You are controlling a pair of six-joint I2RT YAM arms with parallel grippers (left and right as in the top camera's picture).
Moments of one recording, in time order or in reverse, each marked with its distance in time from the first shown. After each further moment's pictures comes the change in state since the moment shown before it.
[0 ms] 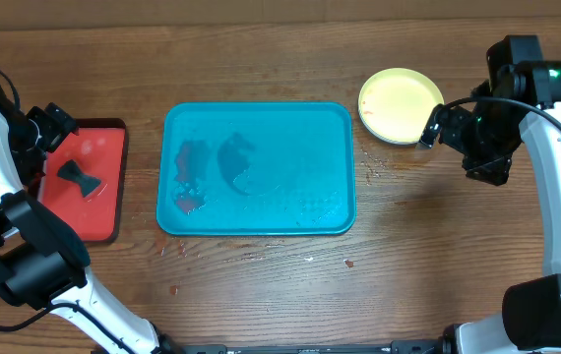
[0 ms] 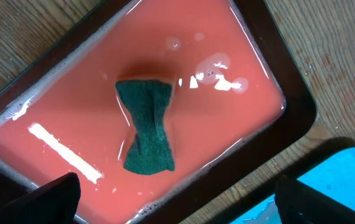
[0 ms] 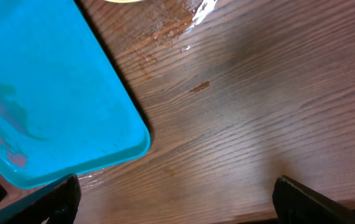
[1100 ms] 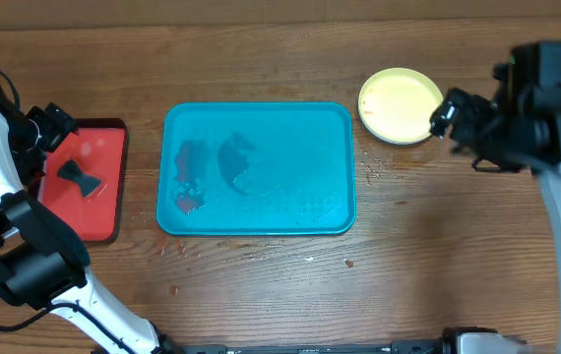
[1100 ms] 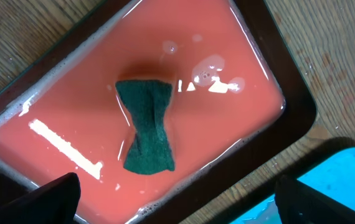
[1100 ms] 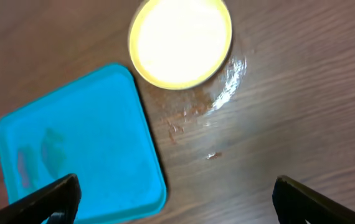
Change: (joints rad) left arm 0.000 0.000 0.000 0.000 0.000 0.000; right arm 0.029 -0.314 -0.155 0.311 0.100 0.000
